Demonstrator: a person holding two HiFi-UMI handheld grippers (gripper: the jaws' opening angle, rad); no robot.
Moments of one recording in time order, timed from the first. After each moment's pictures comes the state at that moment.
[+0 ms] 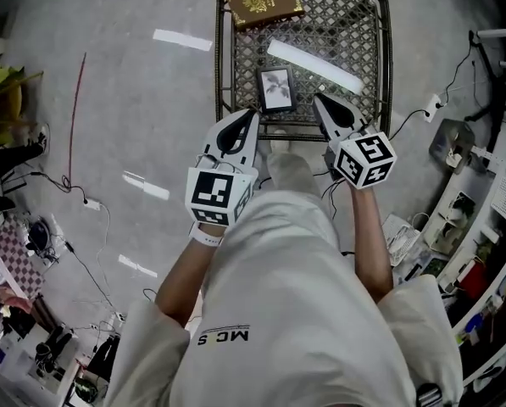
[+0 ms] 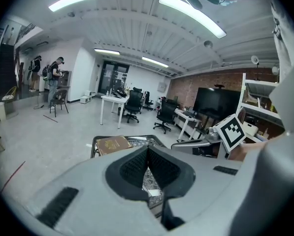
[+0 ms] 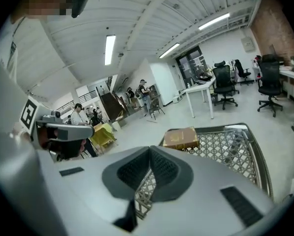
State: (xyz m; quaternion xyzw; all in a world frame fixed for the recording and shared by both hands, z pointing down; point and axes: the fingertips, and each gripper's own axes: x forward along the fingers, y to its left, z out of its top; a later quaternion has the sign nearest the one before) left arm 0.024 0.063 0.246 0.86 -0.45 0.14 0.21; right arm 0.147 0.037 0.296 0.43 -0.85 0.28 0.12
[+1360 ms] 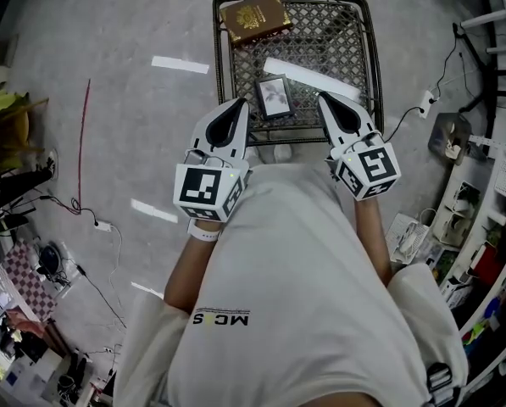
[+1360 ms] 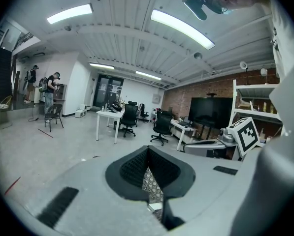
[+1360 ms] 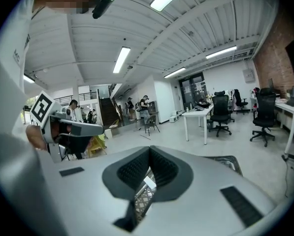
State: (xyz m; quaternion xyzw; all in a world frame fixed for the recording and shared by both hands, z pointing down) left arm 0.008 0.048 0.164 0.88 -0.44 0.09 0.15; right arm 0.149 0.051 0.190 0.48 -0.86 0.15 0.09
